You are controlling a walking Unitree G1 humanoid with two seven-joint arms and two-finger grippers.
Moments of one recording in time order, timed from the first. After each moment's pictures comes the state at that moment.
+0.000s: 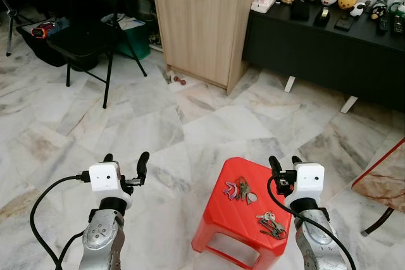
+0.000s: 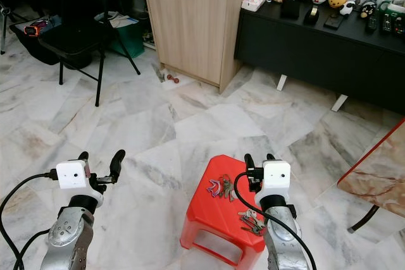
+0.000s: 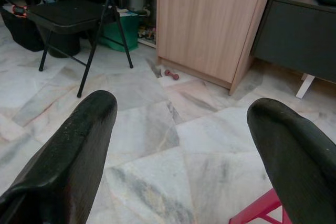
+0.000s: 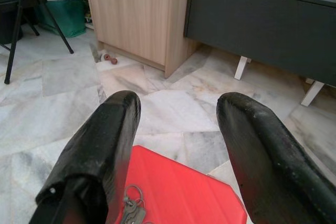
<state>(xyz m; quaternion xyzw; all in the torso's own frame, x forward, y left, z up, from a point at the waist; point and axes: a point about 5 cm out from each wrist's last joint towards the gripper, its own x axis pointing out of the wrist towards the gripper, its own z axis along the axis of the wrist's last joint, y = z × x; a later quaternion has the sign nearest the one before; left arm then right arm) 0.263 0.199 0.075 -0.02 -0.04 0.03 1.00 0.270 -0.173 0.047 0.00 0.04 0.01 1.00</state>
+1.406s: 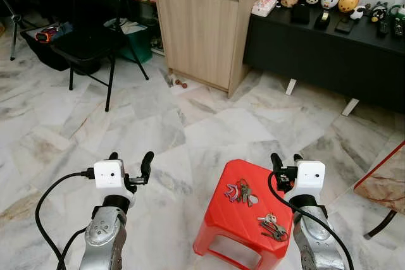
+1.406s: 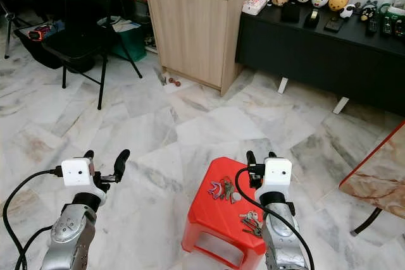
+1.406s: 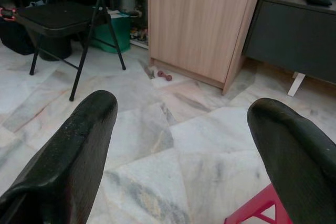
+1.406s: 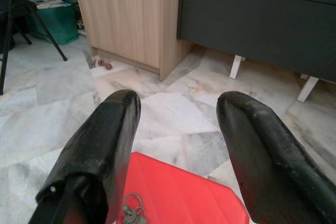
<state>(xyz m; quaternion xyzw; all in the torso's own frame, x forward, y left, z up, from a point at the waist) 0.269 0.194 0.077 -0.02 -0.03 0.01 1.00 0.277 -0.175 0.044 0.01 0.04 -0.01 1.00</state>
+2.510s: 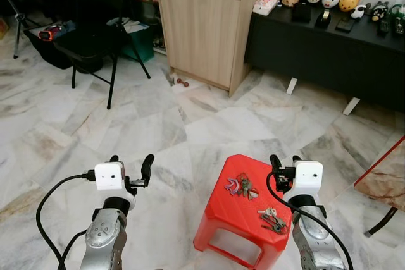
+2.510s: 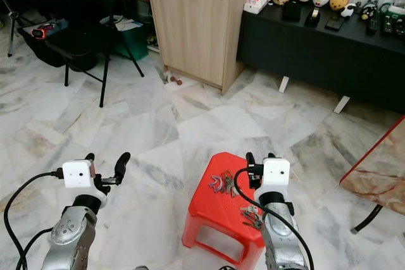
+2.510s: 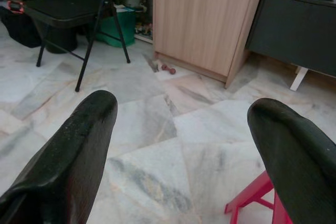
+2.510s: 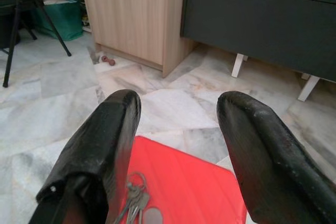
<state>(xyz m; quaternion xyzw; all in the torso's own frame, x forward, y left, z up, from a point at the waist) 0.265 0.194 0.071 -0.03 -0.01 0.01 1.00 0.279 -0.174 0.042 0.00 0.04 -0.01 1.00</state>
